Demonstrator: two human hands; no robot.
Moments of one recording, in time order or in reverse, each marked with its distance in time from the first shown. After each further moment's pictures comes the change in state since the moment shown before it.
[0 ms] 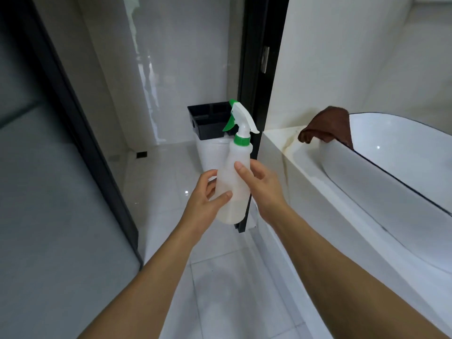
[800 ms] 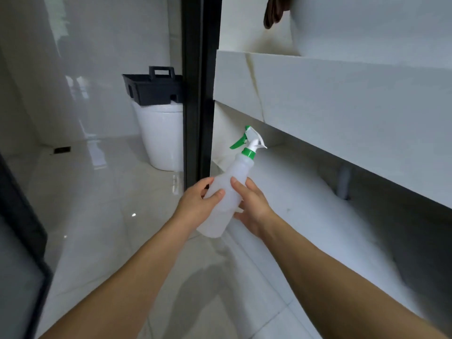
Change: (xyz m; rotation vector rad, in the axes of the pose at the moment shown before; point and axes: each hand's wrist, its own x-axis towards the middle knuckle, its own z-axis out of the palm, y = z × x) left_hand 0.019 -0.324 0.086 0.245 -0.176 0.052; right_hand -0.075 0.347 -0.048 0.274 0.165 0.244
